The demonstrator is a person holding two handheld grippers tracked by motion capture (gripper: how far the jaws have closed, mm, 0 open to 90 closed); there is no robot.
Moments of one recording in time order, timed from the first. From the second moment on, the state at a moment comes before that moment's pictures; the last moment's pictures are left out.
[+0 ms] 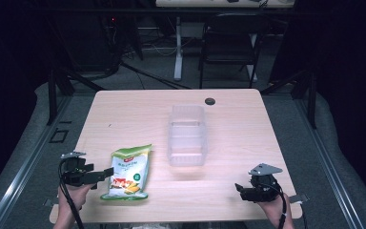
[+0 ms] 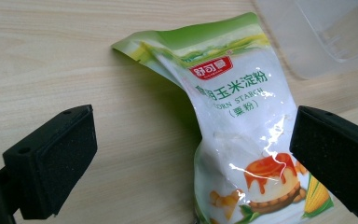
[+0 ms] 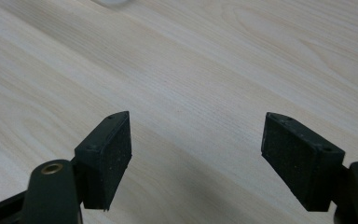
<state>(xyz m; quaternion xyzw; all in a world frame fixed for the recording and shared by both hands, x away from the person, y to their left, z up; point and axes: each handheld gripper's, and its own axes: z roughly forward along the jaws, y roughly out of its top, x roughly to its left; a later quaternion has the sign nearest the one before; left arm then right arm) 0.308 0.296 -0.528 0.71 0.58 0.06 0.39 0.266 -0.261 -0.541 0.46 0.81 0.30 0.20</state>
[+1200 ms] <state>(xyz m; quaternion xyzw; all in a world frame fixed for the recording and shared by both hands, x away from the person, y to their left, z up) 0.351 0.279 -0.548 0.71 0.58 0.01 0.39 0.269 -0.257 -0.545 0.45 0.82 0.29 0.19</state>
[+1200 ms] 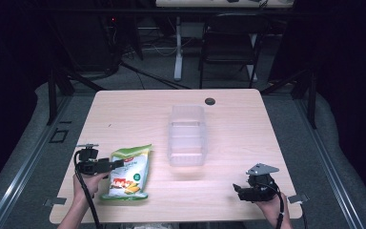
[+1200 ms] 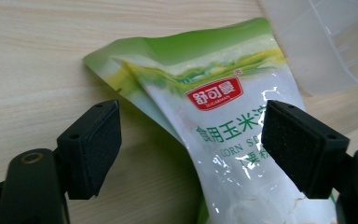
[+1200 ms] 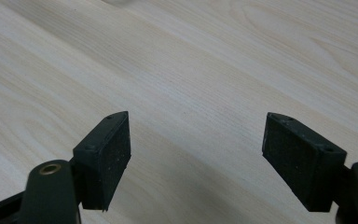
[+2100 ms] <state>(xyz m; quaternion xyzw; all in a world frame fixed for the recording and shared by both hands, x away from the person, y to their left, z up) 0.355 0.274 -0.558 0.72 0.57 -0.01 0.39 0.267 -0.256 -0.544 0.45 0.82 0.30 0.19</state>
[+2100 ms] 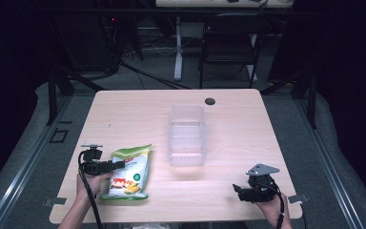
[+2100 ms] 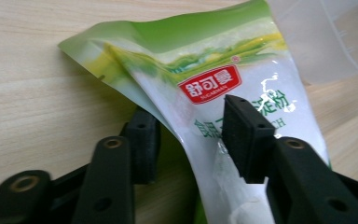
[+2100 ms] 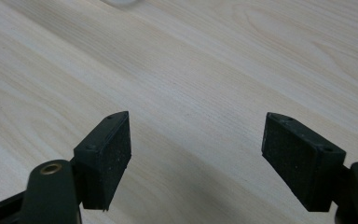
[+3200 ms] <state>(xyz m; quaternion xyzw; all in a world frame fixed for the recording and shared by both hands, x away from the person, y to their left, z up) 0.341 0.276 -0.549 0.70 0.56 -0.02 0.44 0.268 -0.258 -0.543 0.45 0.82 0.30 0.19</state>
